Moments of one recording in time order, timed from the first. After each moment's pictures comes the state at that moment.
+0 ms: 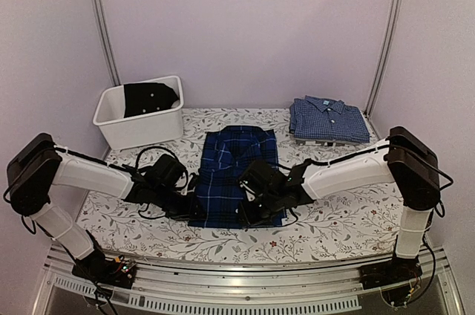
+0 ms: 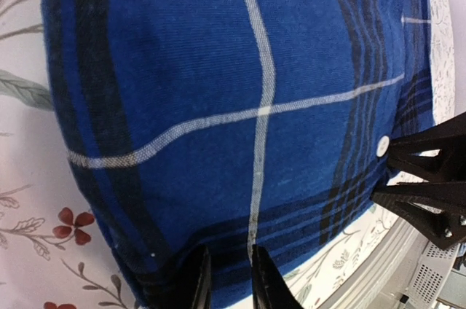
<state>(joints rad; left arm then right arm) -0.76 1.55 0.63 -0.09 0.32 -0.71 1.09 1.93 1.18 -0.28 -0.08 0.65</state>
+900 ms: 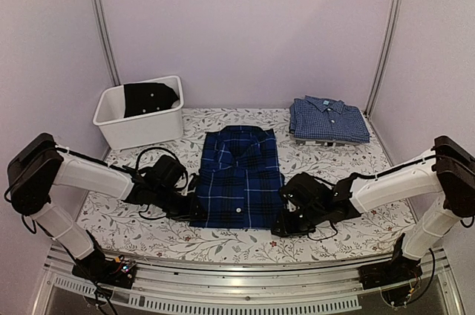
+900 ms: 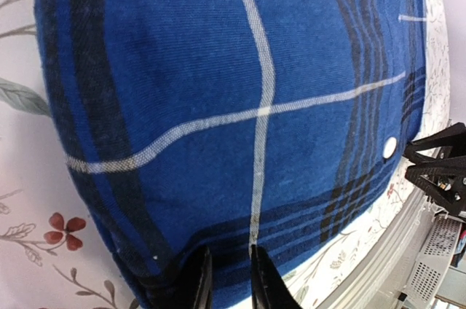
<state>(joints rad) -0.76 1.56 0.62 -0.06 0.32 -0.71 1.05 1.60 0.74 -0.18 -0.08 0.87</state>
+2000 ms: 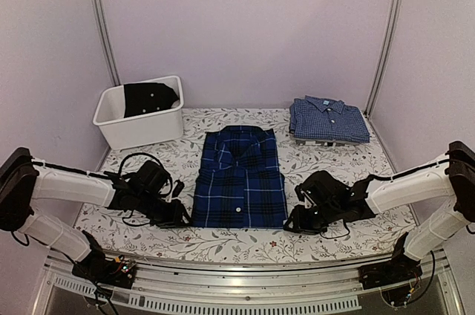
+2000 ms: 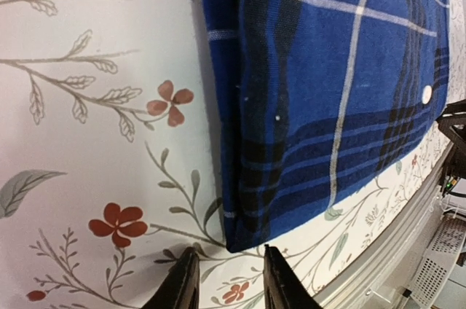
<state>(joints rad) -0.72 1.36 0.50 -0.21 0.31 -0.70 0.96 1.48 0.60 -0.12 -0.13 0.94</state>
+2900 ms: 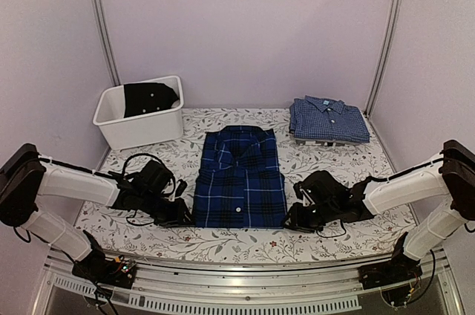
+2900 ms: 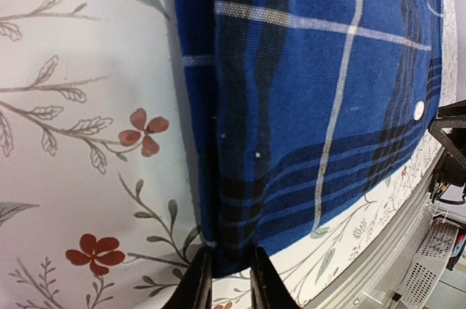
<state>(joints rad) -0.73 1.42 0.51 -0.13 0.34 -0.74 0.94 1.51 0.57 0.01 -0.14 0.96</state>
